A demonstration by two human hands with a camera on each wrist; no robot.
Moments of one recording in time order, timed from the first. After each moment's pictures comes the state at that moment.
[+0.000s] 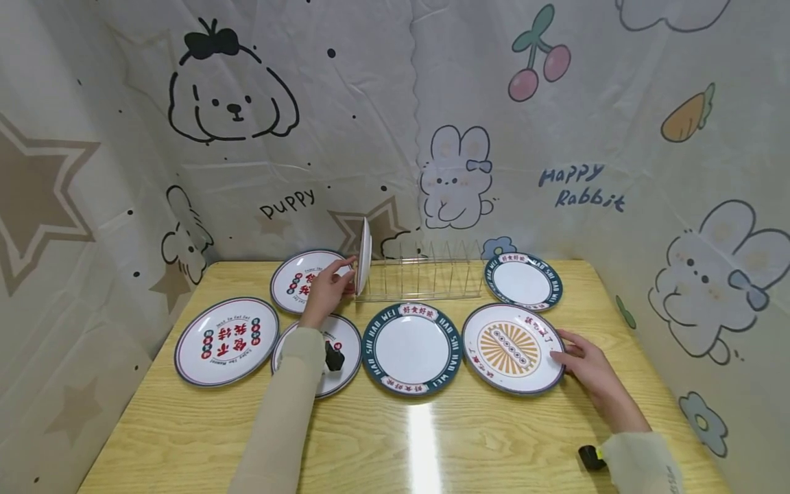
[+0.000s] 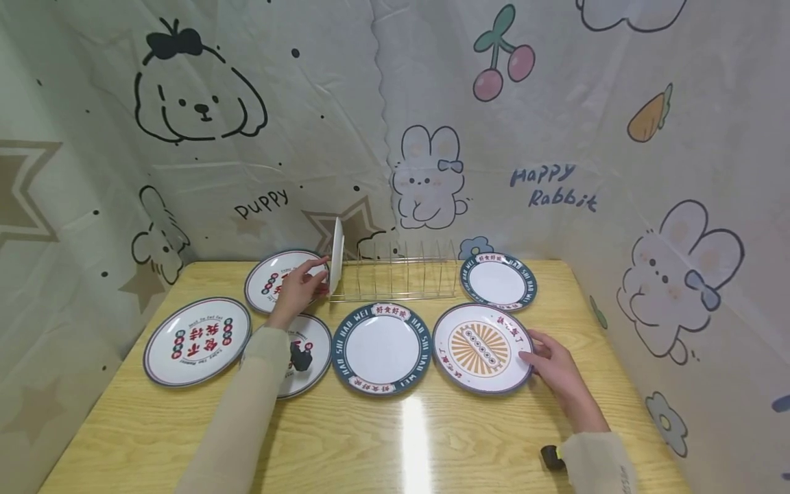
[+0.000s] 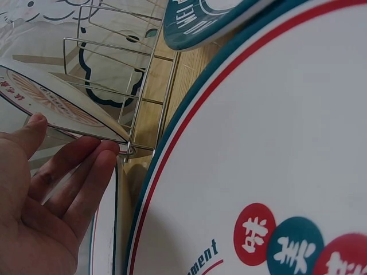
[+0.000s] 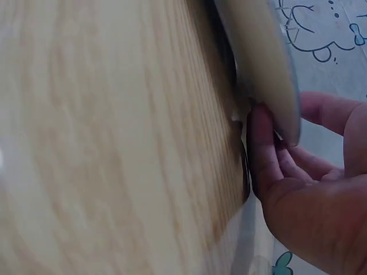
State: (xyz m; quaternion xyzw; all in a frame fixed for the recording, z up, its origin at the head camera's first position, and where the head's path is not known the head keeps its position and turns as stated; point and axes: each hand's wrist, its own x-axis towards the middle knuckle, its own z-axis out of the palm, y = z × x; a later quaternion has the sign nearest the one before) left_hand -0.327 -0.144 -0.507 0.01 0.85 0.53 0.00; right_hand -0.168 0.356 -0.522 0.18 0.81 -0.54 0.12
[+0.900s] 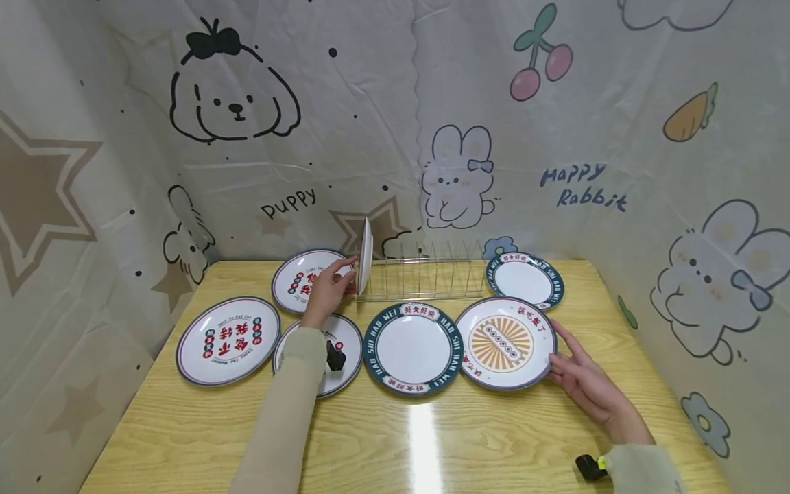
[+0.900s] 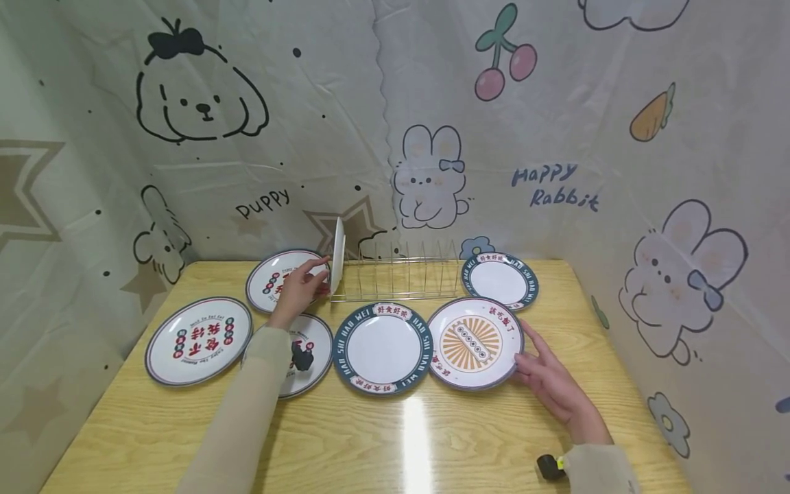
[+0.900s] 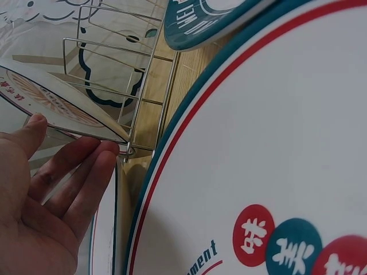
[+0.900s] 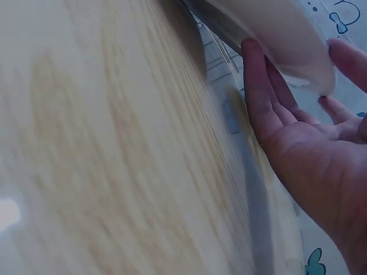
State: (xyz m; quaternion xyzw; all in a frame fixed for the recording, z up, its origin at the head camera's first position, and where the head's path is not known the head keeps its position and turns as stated) left_hand -0.326 -0.144 -0.507 0.01 0.85 0.53 0.00; right_hand -0.148 0.360 -0.534 -0.07 0.60 -0.78 0.17
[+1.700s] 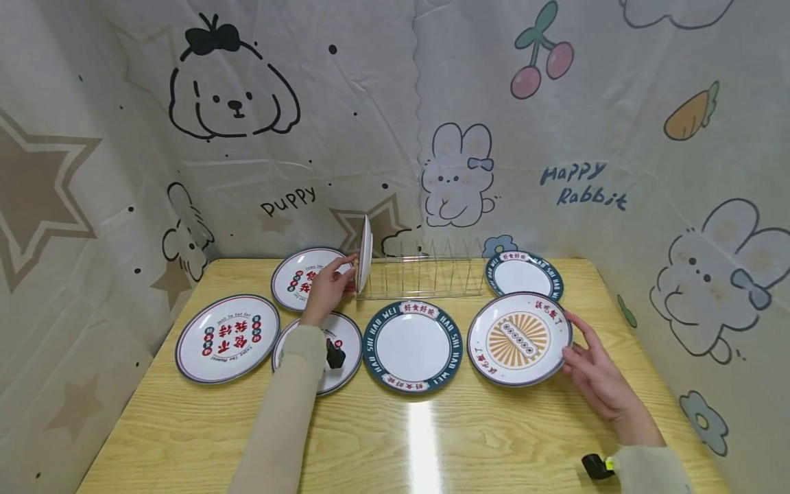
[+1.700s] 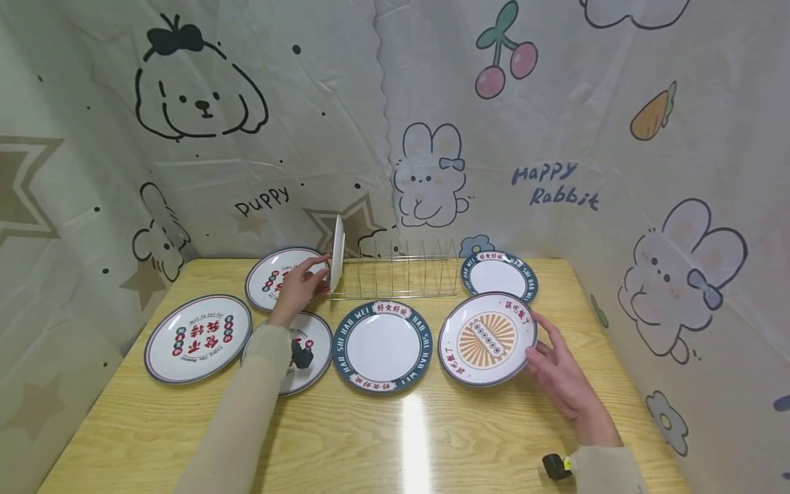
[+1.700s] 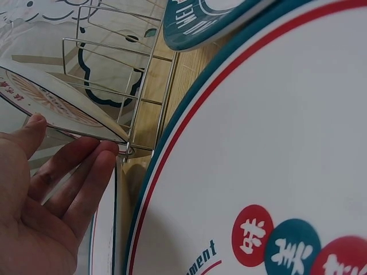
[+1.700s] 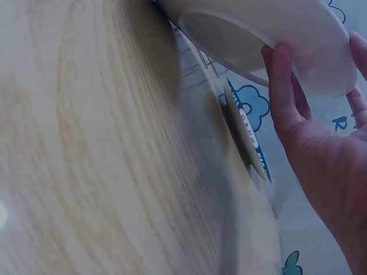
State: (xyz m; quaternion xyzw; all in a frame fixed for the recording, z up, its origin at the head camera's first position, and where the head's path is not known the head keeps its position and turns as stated) left_hand -0.325 -0.144 -0.507 0.01 0.84 0.54 0.00; right_hand -0.139 0.359 -0.513 -0.08 0.64 -0.76 0.07
